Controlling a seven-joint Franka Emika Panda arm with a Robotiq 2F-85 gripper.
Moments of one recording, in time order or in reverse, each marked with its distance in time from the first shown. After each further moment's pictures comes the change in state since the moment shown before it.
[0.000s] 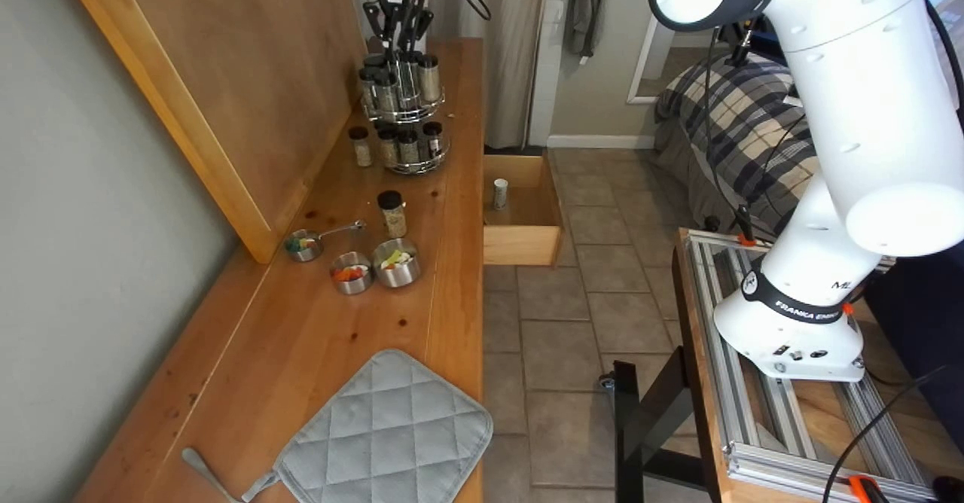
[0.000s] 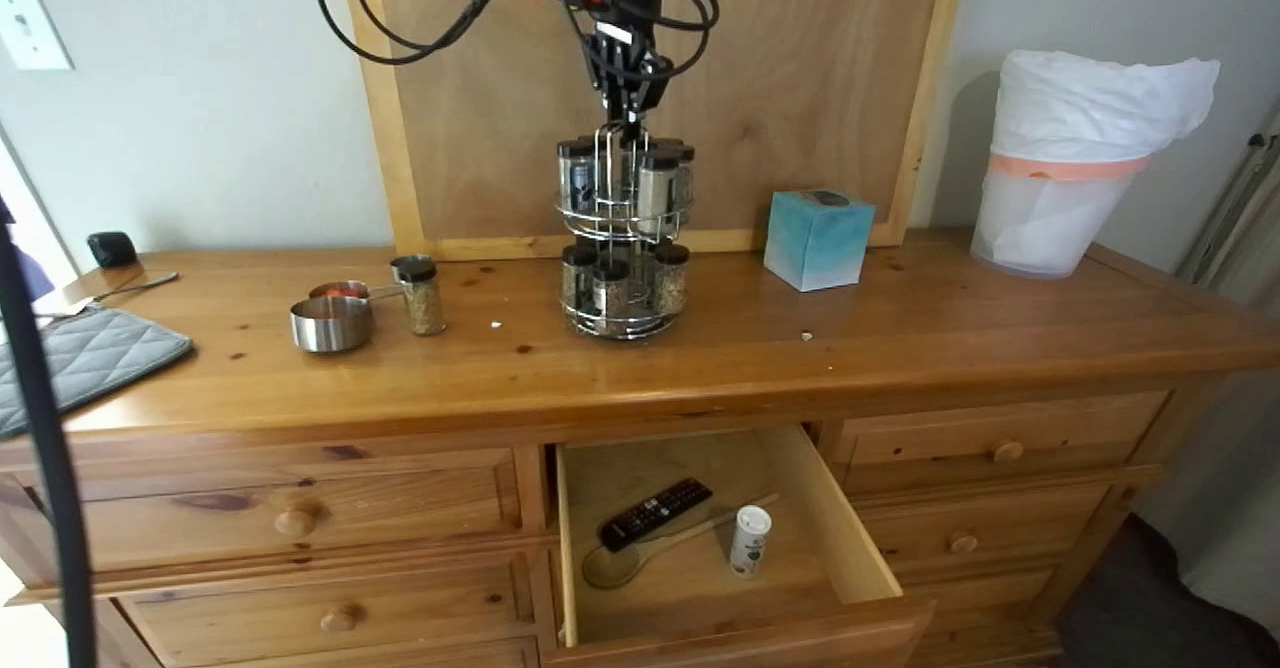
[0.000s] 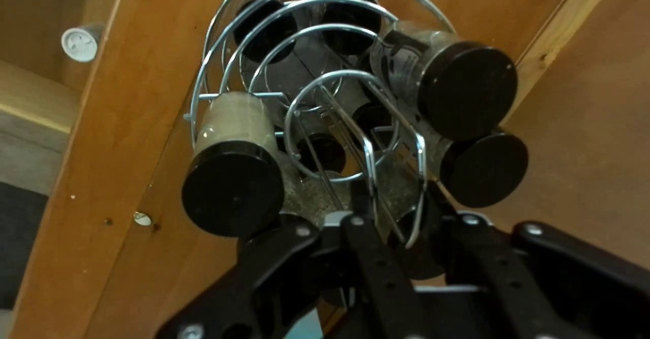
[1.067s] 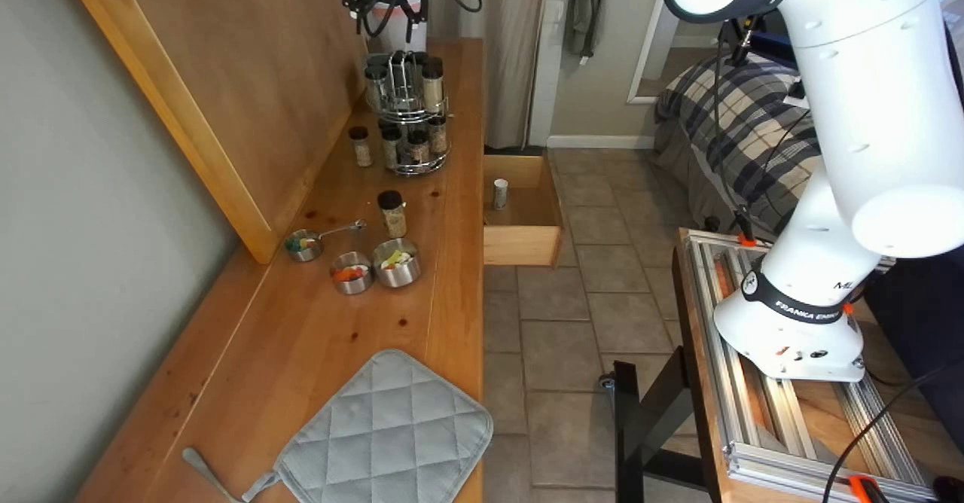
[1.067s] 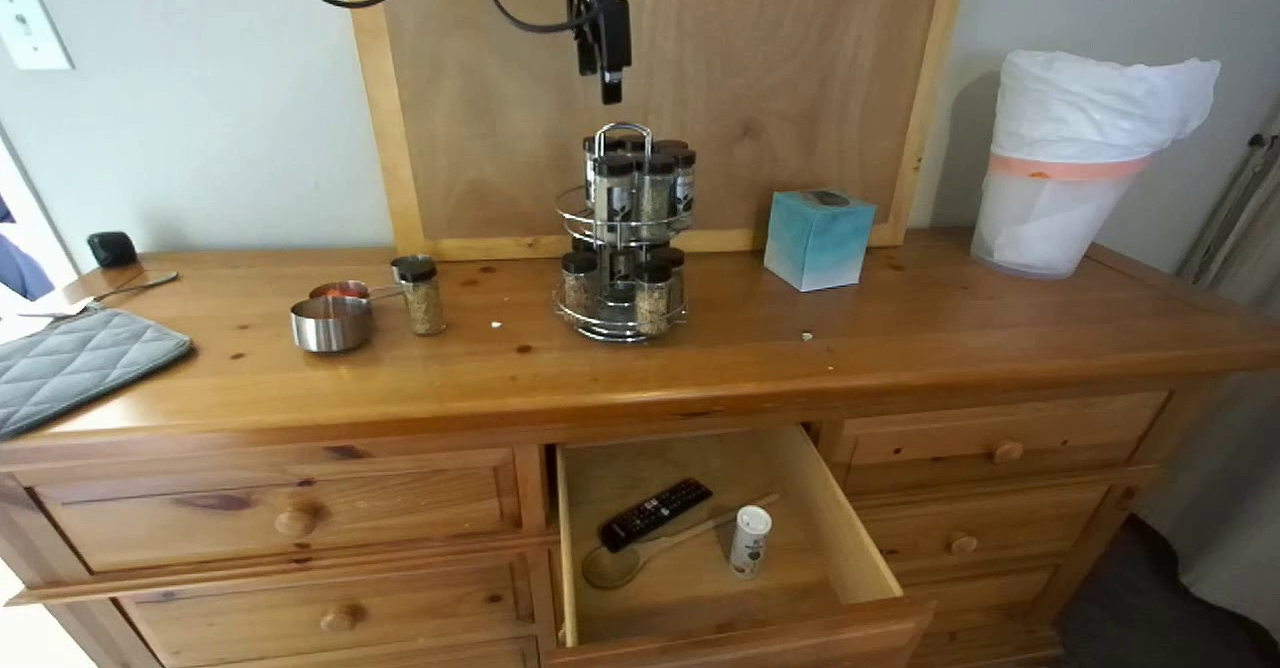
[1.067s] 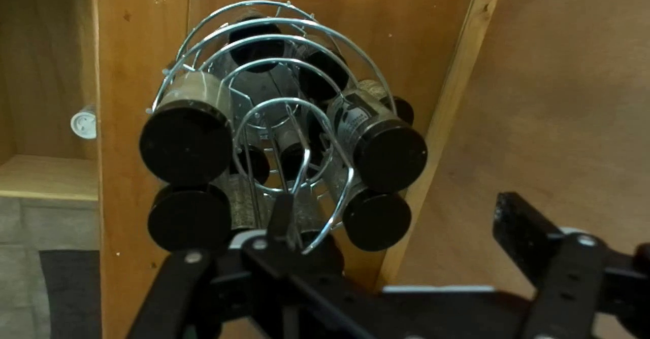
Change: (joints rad) arm 0.052 -0.051 -0.006 0.000 -0.031 -0.005 0.349
